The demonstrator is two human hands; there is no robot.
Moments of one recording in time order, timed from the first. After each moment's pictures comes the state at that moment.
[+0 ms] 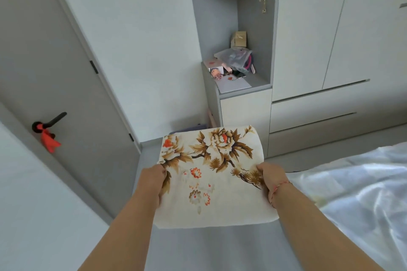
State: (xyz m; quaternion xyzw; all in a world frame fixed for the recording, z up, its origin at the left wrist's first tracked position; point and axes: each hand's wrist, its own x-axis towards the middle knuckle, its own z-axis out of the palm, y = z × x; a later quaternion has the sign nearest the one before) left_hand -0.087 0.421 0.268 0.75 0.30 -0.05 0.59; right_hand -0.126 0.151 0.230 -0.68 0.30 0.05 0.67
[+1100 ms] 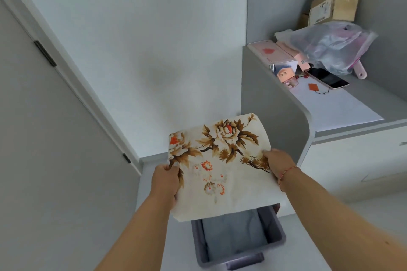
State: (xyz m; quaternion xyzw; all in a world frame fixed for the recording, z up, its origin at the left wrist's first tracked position) left_hand 0.568 0.531 0.117 0.77 0.28 -0.07 0.57; right_hand 0.562 0.259 0.118 -0.76 0.30 0.08 0.57
